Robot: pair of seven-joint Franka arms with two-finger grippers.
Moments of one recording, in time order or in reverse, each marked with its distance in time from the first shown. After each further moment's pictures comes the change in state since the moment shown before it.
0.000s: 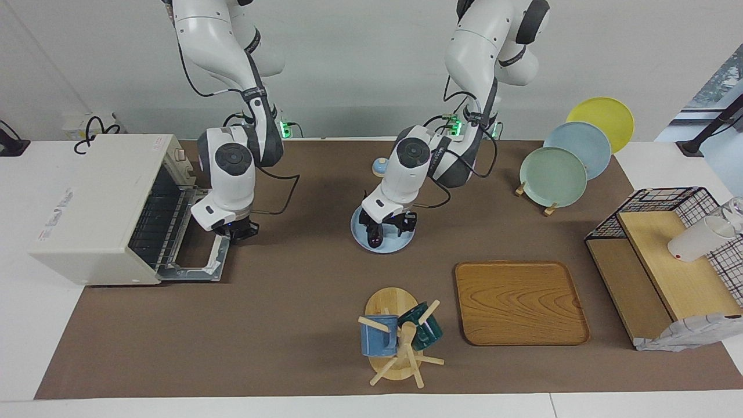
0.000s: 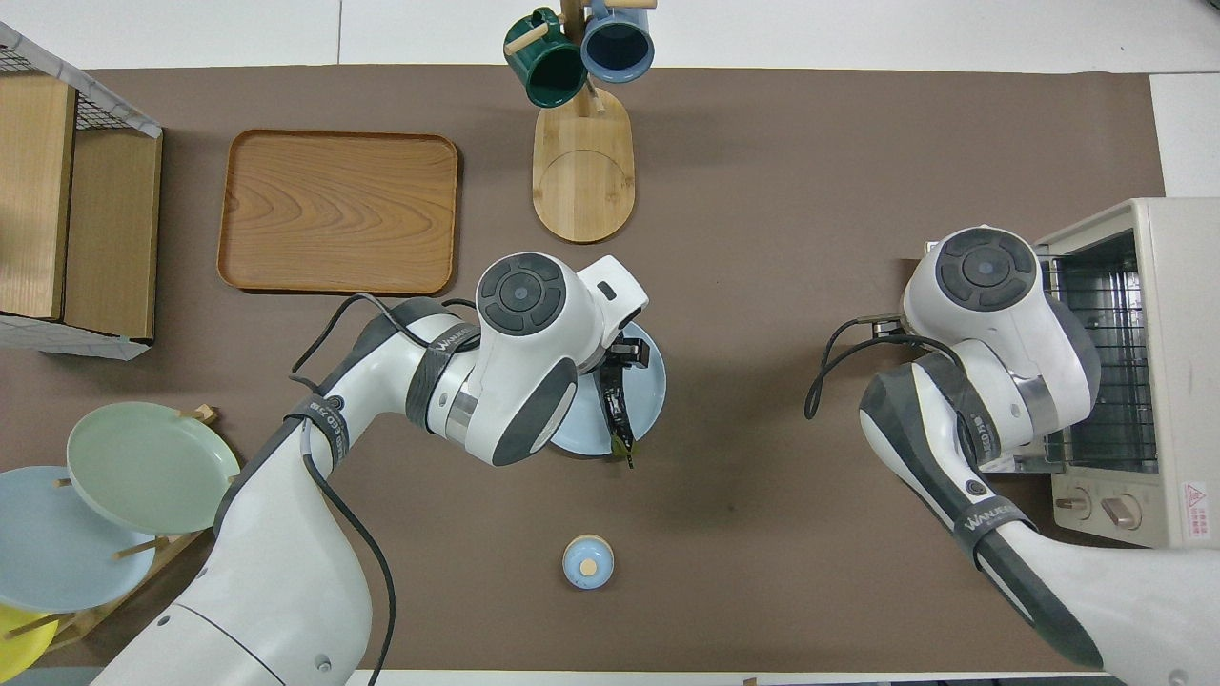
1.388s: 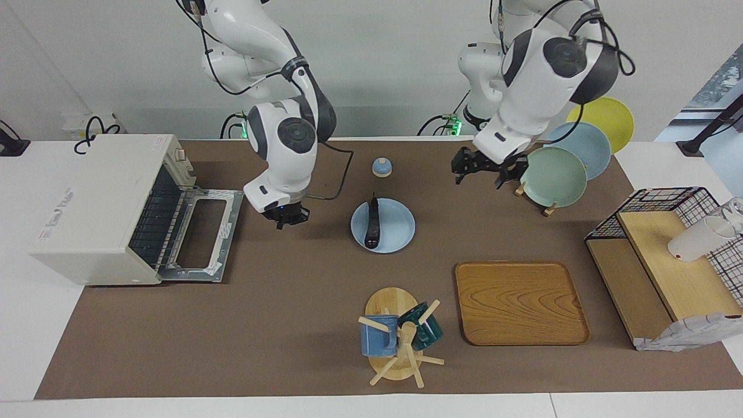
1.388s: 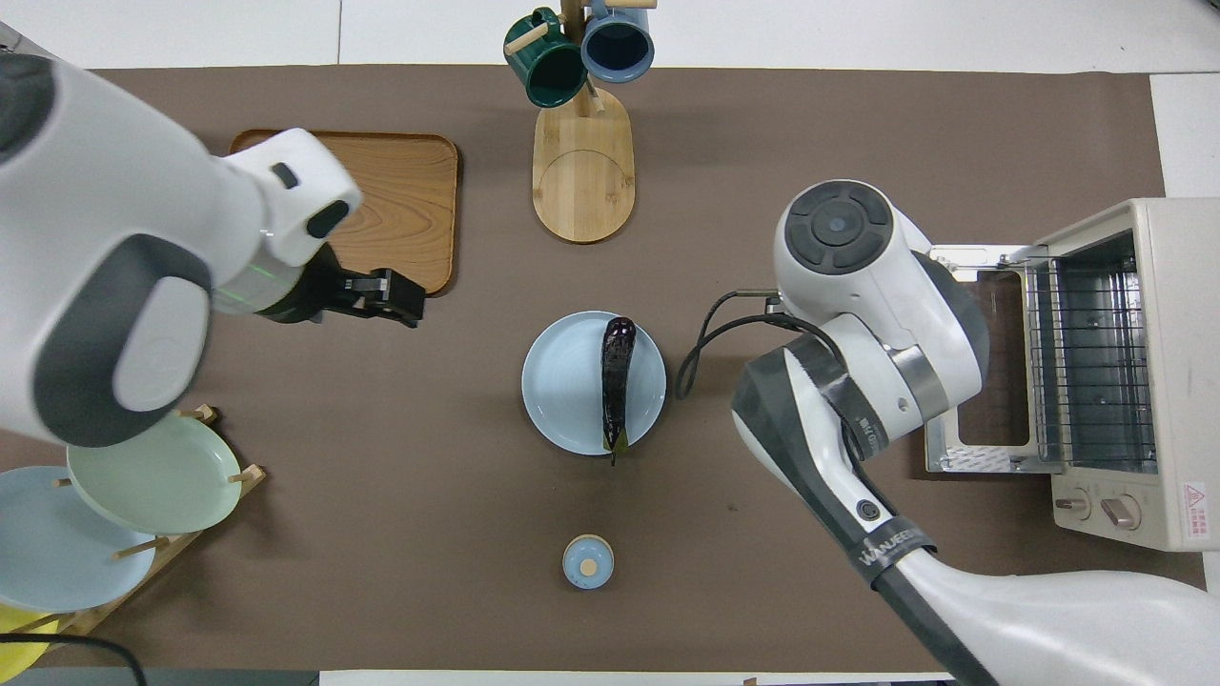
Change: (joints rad) left arm 0.251 -0.280 -0.002 0.138 0.001 -0.498 0.153; right arm 0.197 0.033 -0.027 0.152 0.106 -0.157 0.223
